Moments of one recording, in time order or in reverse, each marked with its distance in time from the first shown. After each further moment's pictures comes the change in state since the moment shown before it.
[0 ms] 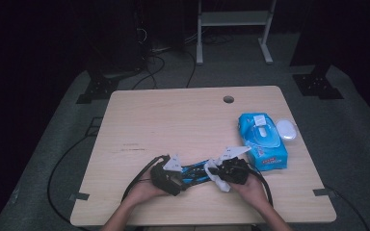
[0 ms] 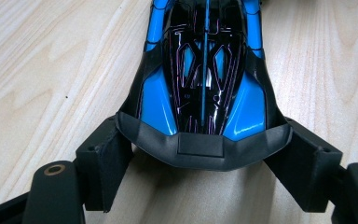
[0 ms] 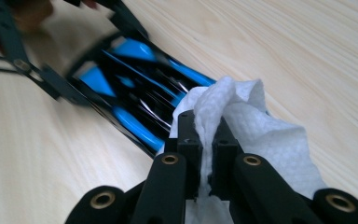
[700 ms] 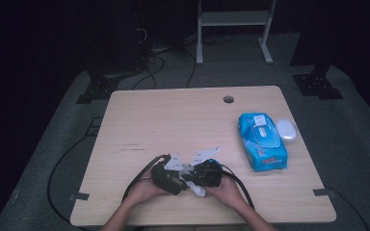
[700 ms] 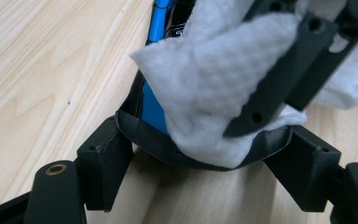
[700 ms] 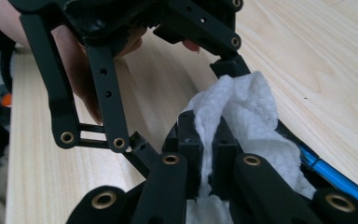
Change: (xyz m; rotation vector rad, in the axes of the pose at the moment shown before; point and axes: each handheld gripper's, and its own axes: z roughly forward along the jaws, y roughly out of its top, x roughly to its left) left arm 0.001 0.000 0.000 -0.007 0.005 -0.001; right arm 0.039 0.035 0.047 0.028 0.147 -0.082
